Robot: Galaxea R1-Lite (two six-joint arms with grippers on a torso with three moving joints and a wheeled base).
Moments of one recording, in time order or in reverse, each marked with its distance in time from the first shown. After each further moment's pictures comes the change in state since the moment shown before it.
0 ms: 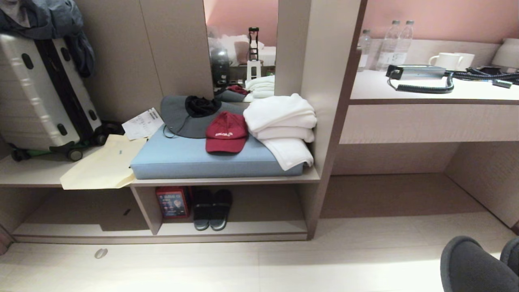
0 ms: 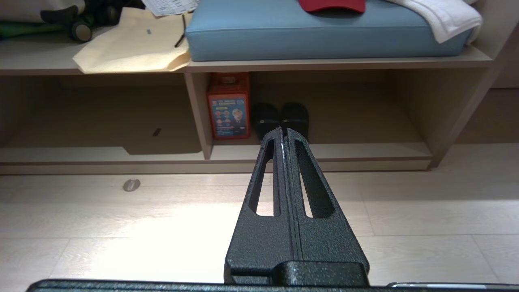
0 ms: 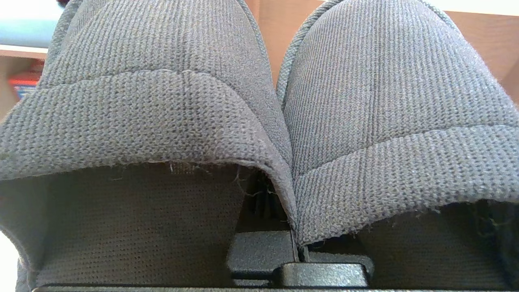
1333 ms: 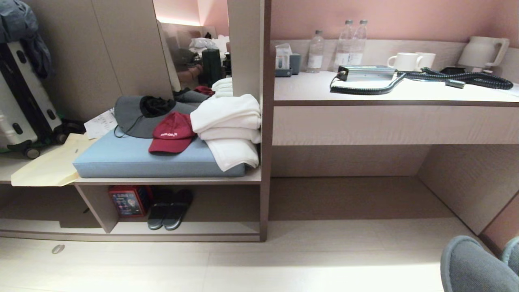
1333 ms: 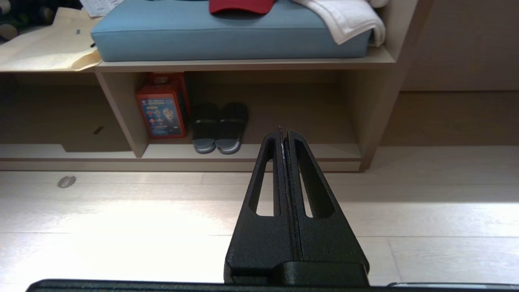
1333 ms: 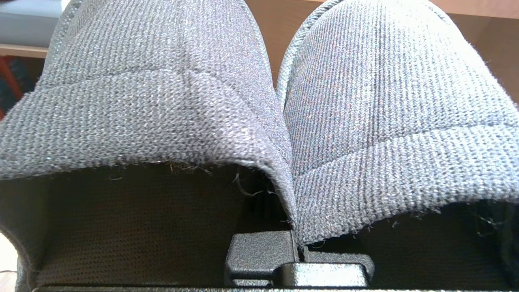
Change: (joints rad) left arm 0.001 0.000 0.000 0.000 0.000 0.001; right arm 0.000 0.000 0.000 0.000 0.000 0.000
